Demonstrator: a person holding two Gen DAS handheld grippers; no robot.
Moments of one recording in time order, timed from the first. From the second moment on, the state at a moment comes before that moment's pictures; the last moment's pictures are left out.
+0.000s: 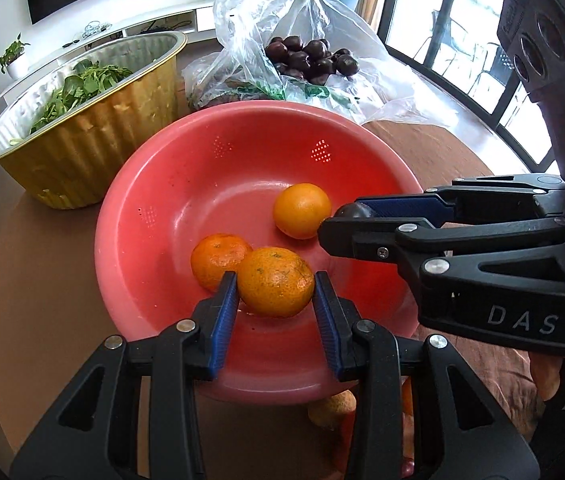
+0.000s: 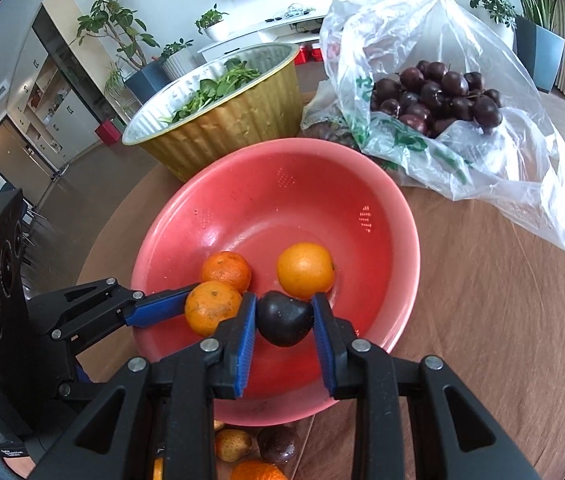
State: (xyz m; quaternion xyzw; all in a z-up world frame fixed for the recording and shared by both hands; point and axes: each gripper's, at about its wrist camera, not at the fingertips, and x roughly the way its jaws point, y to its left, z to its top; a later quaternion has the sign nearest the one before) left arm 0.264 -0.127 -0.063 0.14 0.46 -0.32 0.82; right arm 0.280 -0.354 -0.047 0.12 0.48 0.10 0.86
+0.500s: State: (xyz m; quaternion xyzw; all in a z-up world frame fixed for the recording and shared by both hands) left arm 0.256 -0.117 -0.052 0.15 0.44 -0.32 0.83; right arm 0.282 -0.351 -0.044 0.12 0.48 0.10 0.87
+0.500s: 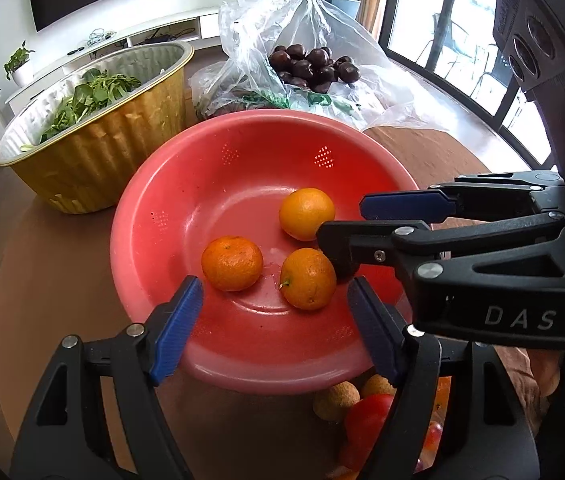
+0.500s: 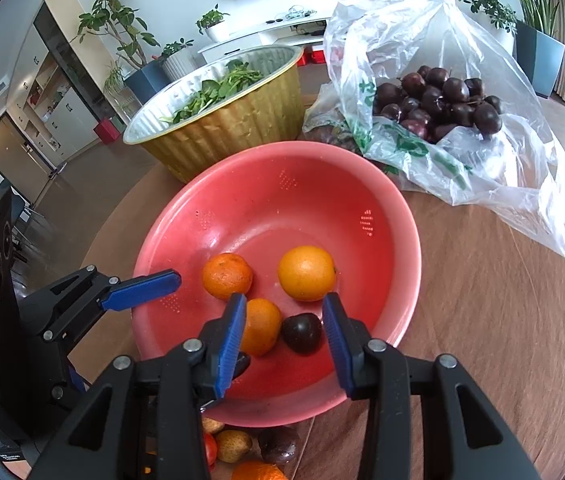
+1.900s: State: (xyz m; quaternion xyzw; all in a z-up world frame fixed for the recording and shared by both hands) left arm 0.064 0.055 -0.044 -0.01 0.45 -0.25 0.86; right arm 0.117 -0.230 -0.069 -0.01 0.48 0.15 0.86
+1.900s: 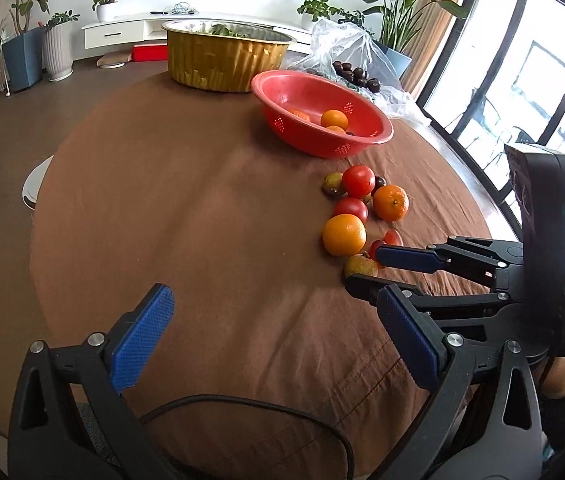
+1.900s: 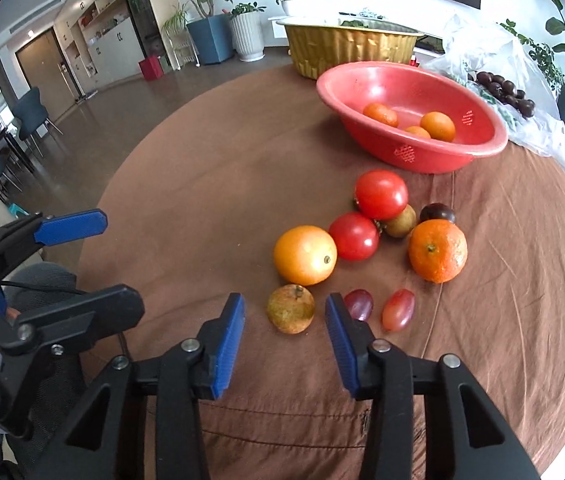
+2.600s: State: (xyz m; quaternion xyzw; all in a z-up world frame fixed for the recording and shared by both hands) left arm 0.068 0.047 -0.052 0.01 0.46 -0.24 0.86; right arm 0.118 -0.225 -0.078 -0.06 0.49 0.15 0.86
